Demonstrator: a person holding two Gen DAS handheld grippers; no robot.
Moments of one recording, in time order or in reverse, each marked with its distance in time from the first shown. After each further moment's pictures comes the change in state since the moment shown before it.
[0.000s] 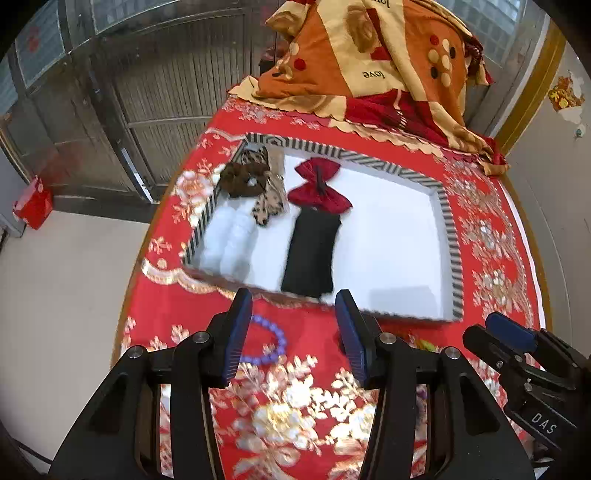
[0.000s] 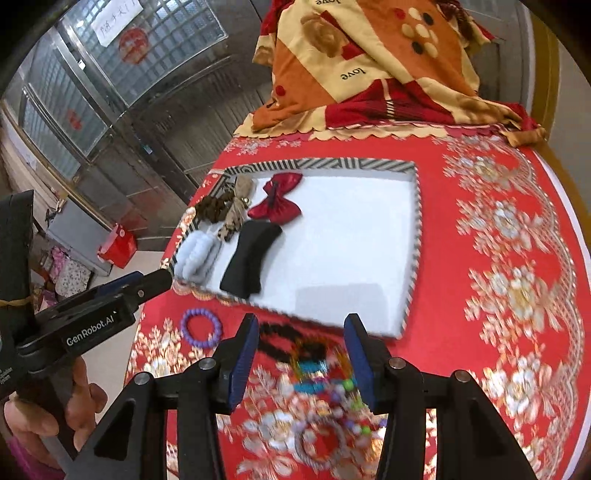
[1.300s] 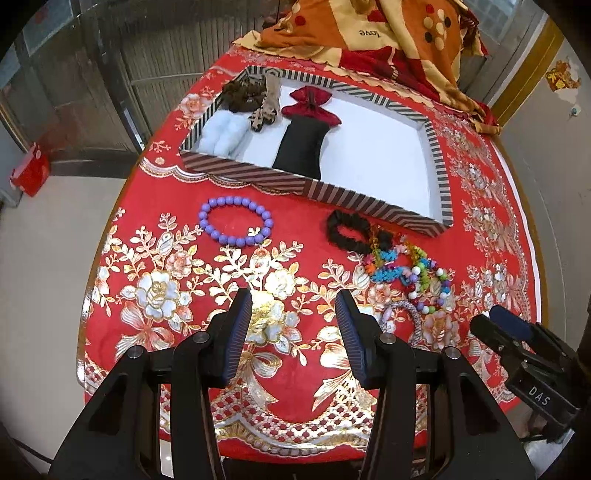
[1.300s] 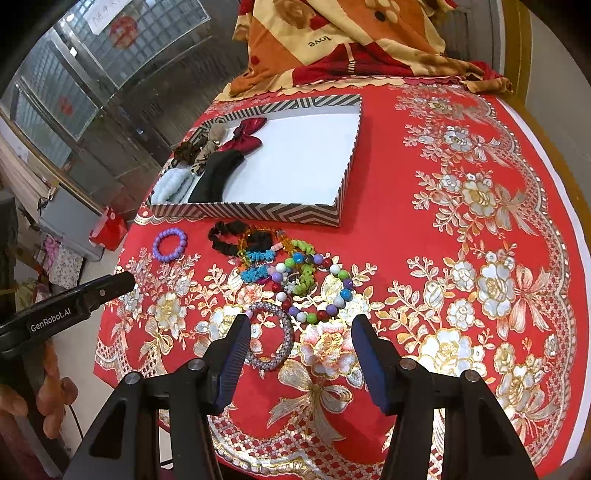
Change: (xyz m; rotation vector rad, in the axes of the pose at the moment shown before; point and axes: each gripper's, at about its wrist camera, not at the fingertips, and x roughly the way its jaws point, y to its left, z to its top) left arm -0.009 -0.009 -0.087 -0.040 0.115 -0.013; right arm -0.017 -0.045 -0.088 0.022 0.067 -0.023
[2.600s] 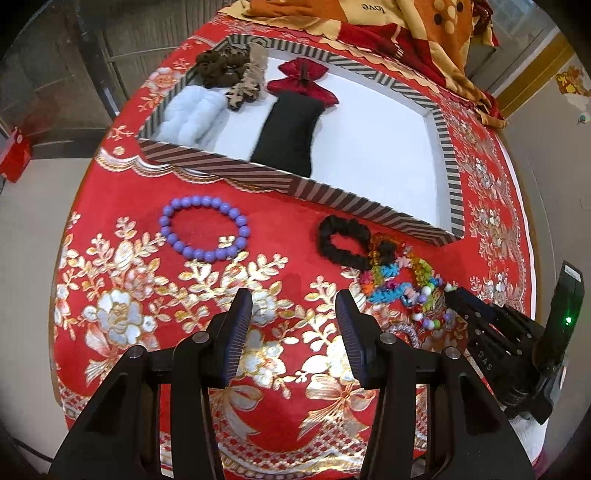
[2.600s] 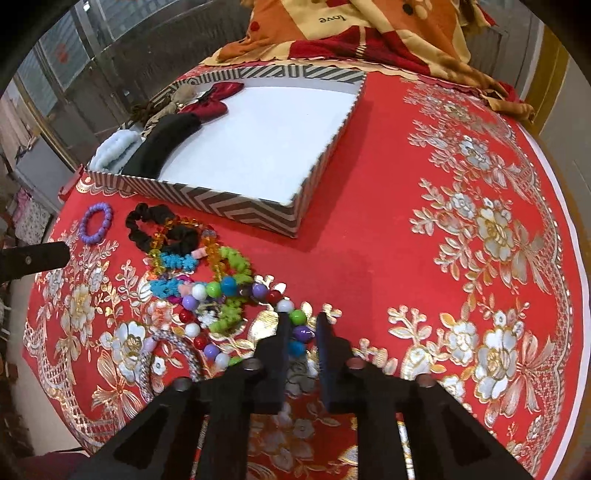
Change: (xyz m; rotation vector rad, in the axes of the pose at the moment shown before) left arm 0.048 -0.005 0.032 -0.013 0.108 -0.068; right arm 0.070 -0.033 0.020 -0.140 0.050 -0.165
